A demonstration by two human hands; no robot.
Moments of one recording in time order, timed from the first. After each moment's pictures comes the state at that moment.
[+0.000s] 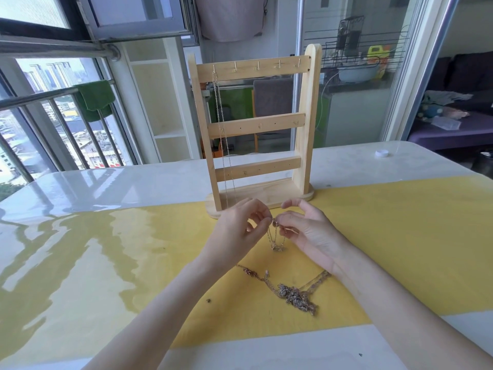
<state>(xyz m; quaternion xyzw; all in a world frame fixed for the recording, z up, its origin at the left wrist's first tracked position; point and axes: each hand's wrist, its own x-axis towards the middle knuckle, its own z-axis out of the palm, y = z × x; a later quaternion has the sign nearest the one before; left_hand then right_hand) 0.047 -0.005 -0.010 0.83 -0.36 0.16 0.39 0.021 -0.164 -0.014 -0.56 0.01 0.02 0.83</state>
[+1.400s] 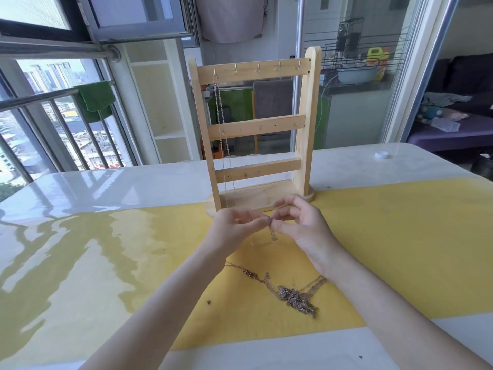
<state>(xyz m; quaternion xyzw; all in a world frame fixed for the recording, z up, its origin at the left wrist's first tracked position) 0.044 -0.006 0.003 0.80 -0.12 -0.07 0.58 0.017 -0.154 -0.013 -0.71 -0.03 -0.09 0.70</state>
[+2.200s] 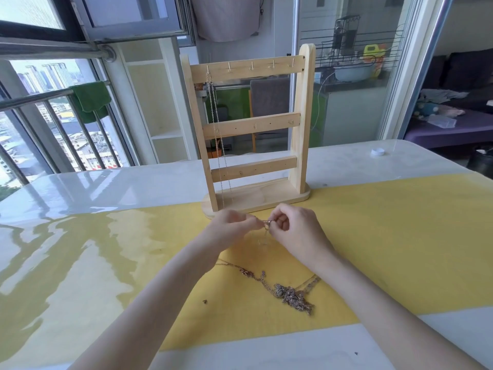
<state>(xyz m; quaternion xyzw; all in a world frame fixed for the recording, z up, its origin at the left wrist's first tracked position) 0.049 -0.002 0.005 0.81 -0.12 -0.16 0.55 0.026 -0.156 -0.024 -0.90 -0.07 -0.20 0.39</state>
